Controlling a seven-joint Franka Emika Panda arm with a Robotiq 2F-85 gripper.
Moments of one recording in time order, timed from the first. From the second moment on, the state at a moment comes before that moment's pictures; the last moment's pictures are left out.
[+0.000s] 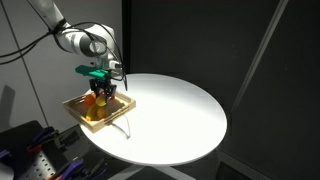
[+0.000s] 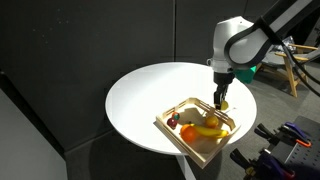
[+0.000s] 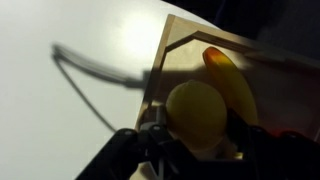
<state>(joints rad) 0.06 0.10 0.08 -2.49 -0.02 2.43 -0.14</state>
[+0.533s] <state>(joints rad) 0.09 0.11 0.09 -2.48 -0.01 2.54 -0.02</state>
